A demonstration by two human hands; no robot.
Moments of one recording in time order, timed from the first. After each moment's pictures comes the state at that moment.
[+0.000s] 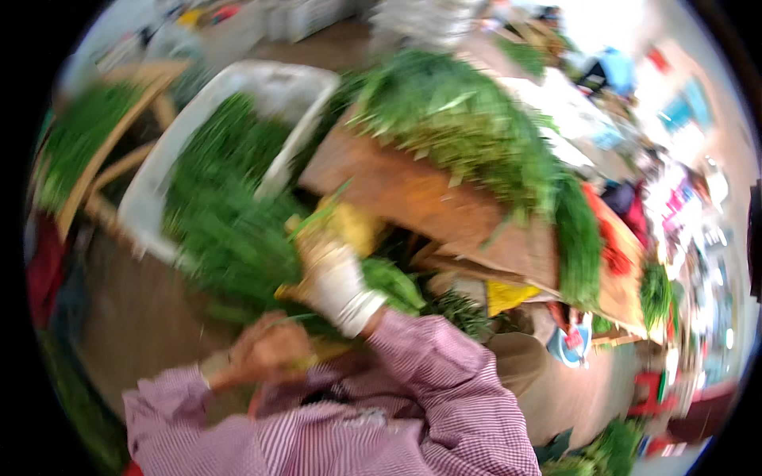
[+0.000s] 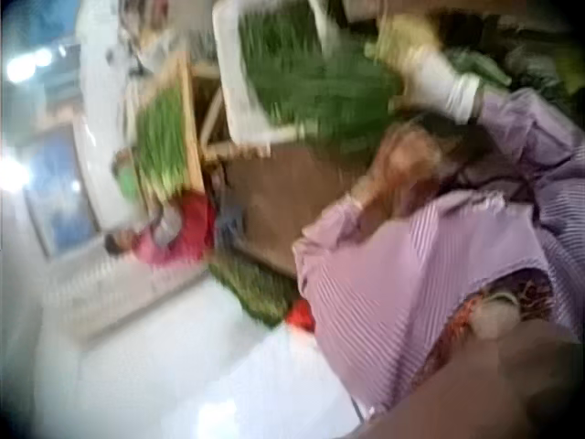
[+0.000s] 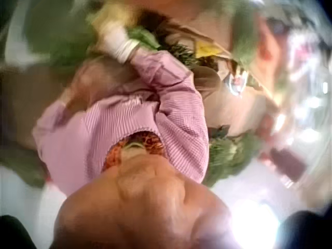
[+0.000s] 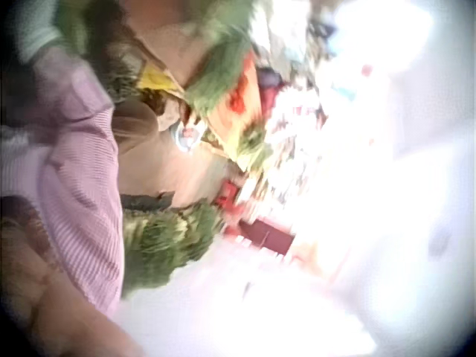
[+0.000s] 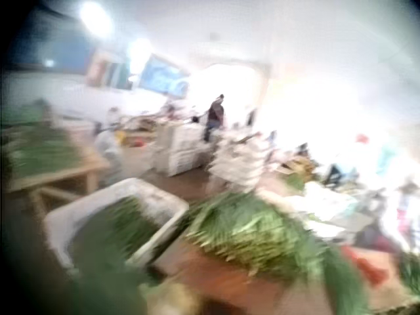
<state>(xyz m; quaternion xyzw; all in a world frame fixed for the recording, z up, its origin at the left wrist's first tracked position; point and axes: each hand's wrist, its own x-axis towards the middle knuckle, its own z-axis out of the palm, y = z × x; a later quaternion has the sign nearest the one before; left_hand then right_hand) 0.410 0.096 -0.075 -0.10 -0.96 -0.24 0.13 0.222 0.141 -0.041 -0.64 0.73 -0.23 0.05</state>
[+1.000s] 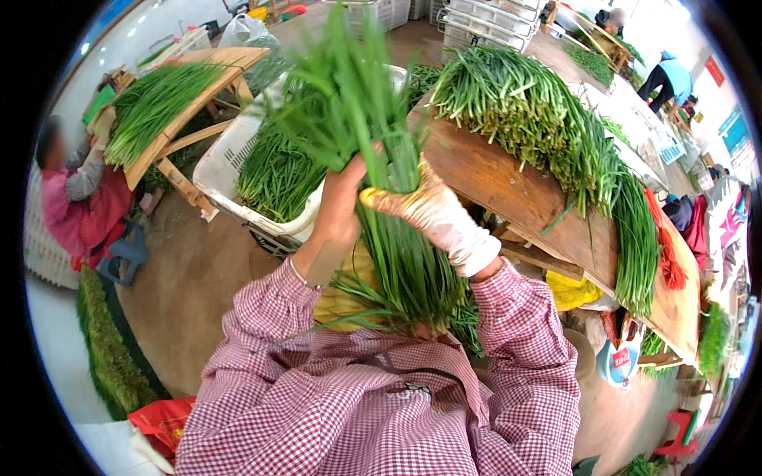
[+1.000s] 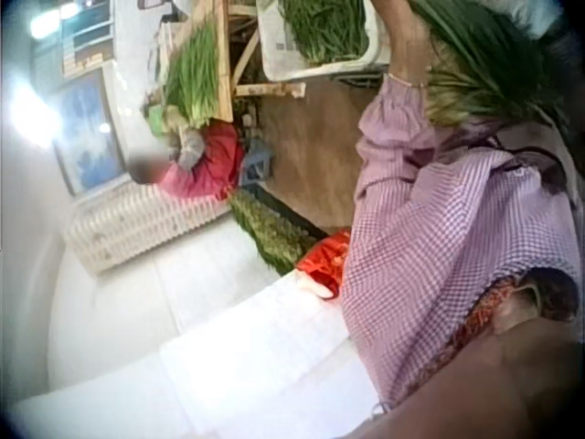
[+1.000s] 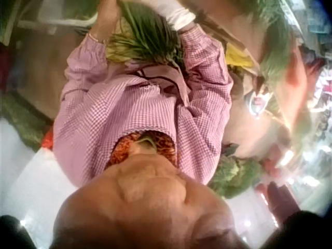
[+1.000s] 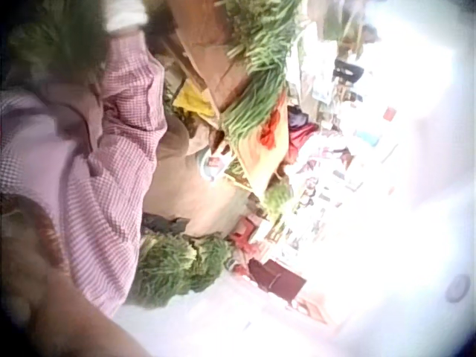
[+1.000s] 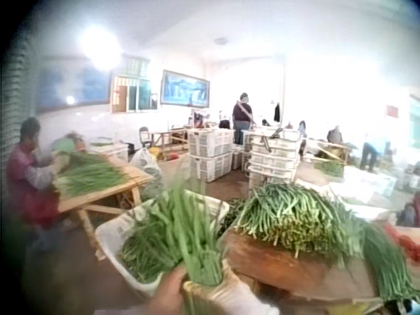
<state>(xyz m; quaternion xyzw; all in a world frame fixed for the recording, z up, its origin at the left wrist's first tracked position) 0.292 0.085 0.019 0.21 -0.42 -0.76 0.44 0.181 0.148 0.006 -0.46 0.48 -0.61 0.43</state>
